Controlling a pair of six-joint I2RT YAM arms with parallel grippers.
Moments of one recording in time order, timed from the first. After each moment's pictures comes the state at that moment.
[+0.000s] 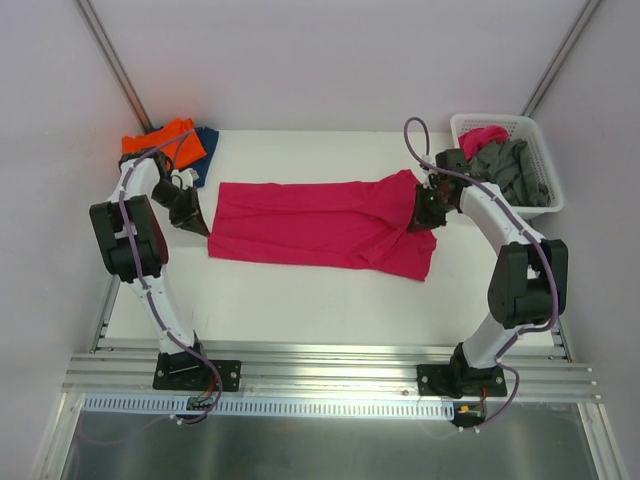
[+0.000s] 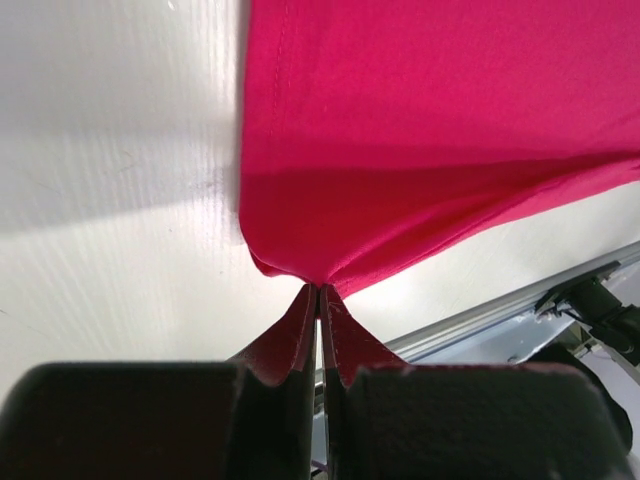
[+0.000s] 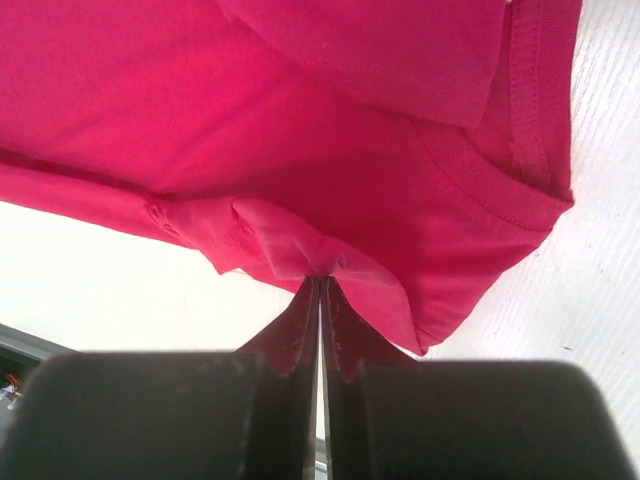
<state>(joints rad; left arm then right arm) 0.26 2.04 1.64 -1.20 0.48 0.06 0.16 1.68 1.33 -0.80 -0.28 0.21</state>
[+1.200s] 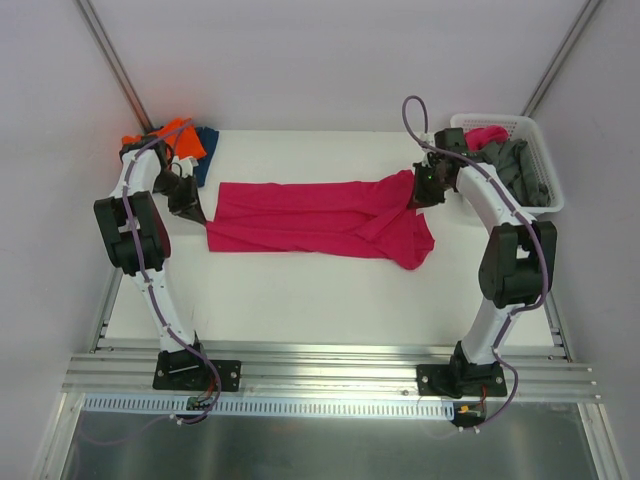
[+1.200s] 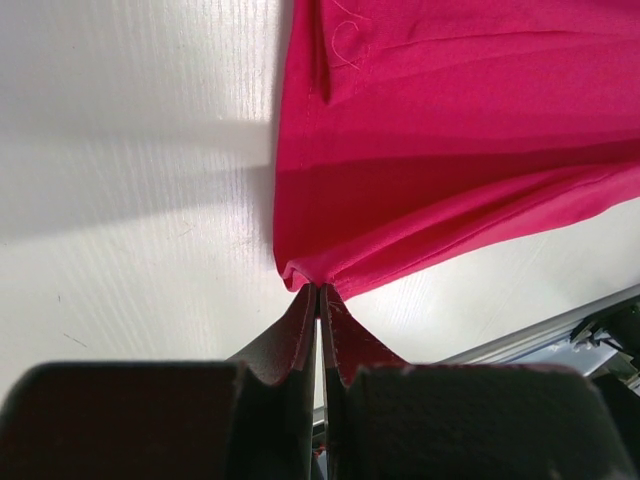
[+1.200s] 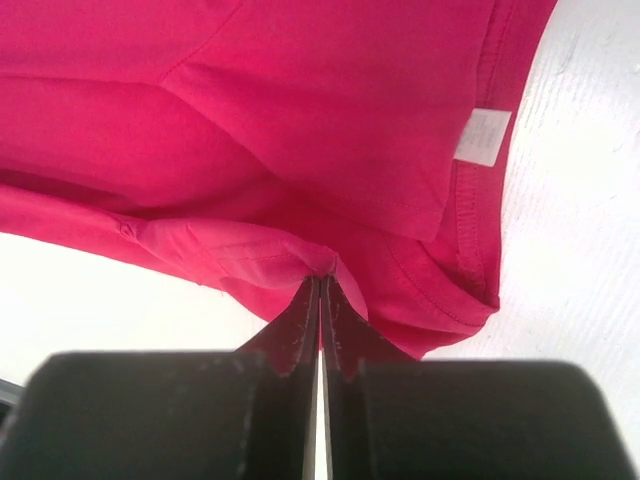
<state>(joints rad) 0.26 2.13 1.80 -1.20 0.43 0.09 0.15 1.84 1.55 -0.79 -0.24 0.17</state>
